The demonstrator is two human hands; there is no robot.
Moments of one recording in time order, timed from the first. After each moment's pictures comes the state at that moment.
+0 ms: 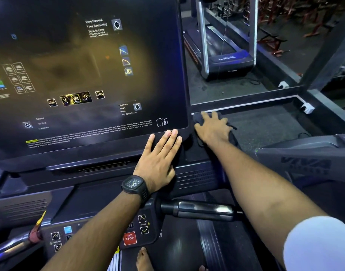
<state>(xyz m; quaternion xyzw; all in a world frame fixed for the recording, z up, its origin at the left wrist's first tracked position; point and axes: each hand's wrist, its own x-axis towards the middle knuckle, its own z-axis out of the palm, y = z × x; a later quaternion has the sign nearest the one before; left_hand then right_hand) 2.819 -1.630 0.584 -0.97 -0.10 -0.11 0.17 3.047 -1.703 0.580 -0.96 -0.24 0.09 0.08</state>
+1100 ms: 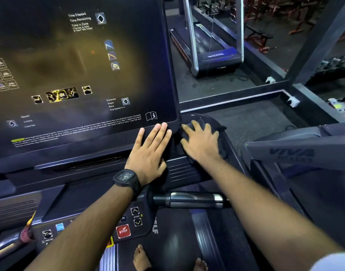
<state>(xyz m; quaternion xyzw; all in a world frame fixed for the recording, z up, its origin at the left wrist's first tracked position) 2.819 -1.629 0.583 -0.97 -0.10 -0.12 0.17 2.980 -1.746 0.564 -0.94 -0.35 -0.01 0.05</state>
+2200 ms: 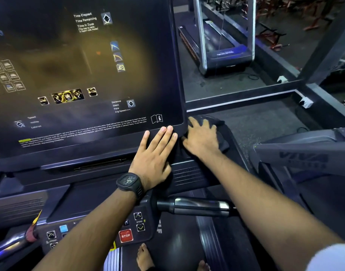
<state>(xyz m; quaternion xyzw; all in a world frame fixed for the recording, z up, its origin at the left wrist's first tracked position) 2.820 -1.630 0.585 -0.97 -0.10 -0.12 0.17 2.998 -1.717 0.573 -0.92 -0.39 0.00 0.04</state>
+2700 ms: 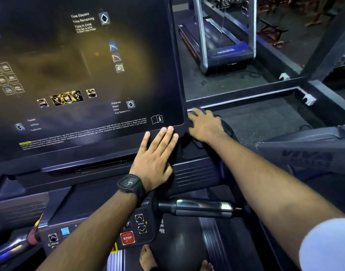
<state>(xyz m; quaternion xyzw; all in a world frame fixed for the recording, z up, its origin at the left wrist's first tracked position) 2.819 -1.630 0.585 -0.97 -0.10 -0.11 0.17 3.045 -1.704 0.580 -0.91 -0.40 0.09 0.04</state>
